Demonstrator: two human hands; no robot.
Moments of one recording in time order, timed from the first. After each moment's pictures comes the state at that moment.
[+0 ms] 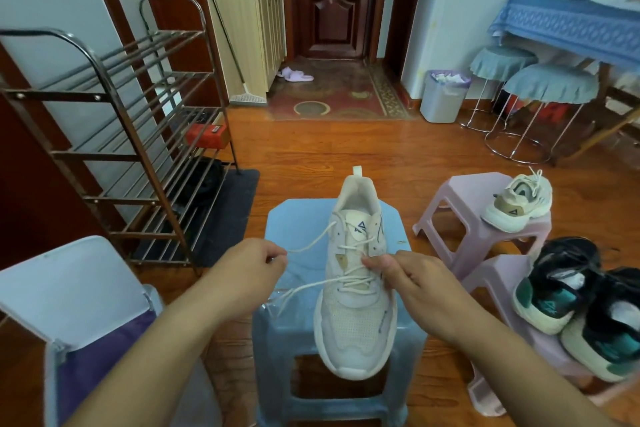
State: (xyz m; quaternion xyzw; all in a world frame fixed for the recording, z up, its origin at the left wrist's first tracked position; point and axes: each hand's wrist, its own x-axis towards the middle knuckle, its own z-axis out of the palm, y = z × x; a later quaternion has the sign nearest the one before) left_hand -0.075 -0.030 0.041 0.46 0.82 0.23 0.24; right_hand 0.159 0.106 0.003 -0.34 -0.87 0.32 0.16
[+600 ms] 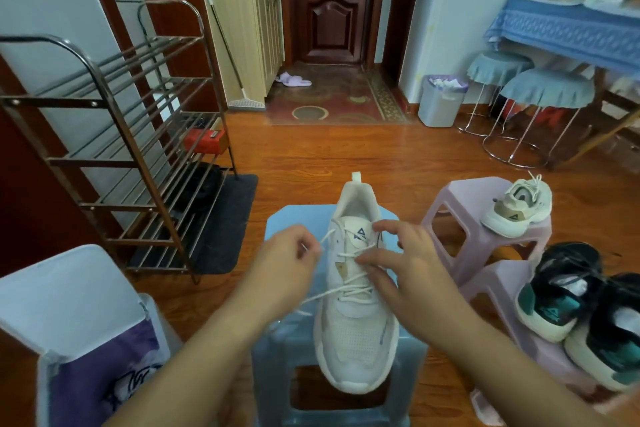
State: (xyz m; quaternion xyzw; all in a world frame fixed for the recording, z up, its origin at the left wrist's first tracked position) left_hand -0.046 -0.003 0.043 0.44 0.79 0.37 0.20; right_hand 0.142 0.099 0.011 -0.31 -0.91 0.13 0.24
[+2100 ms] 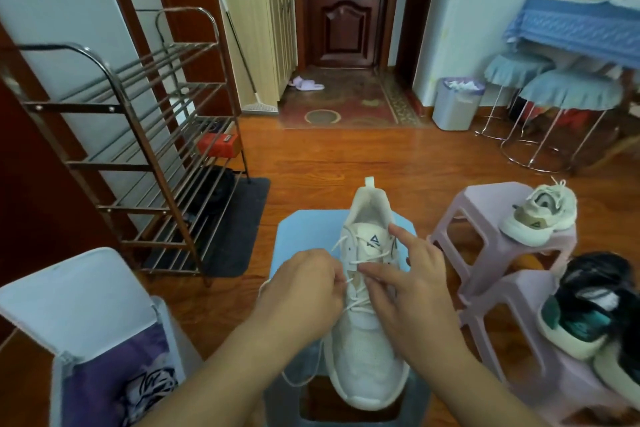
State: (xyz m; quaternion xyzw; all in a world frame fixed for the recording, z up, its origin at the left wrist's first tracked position) left_hand -0.036 0.003 0.022 0.56 0.80 0.19 0.12; right_hand 0.118 0.086 -0.017 -0.34 -0.85 0.15 0.37
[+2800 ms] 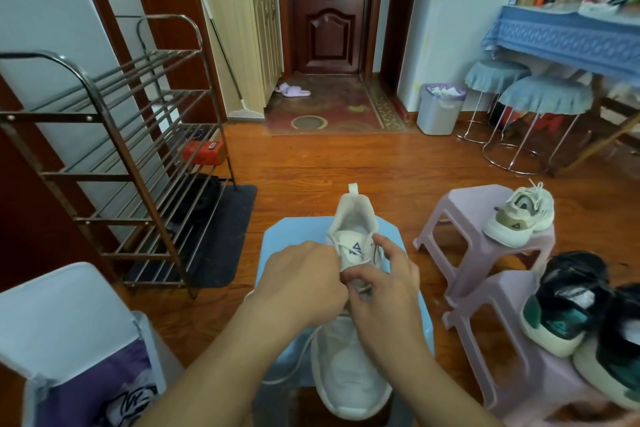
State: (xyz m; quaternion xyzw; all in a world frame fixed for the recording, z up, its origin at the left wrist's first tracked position) left_hand -0.021 0.026 0.068 0.58 0.81 0.03 0.11; right_hand 0.096 0.078 -0.021 -0.42 -0.78 0.25 0.39
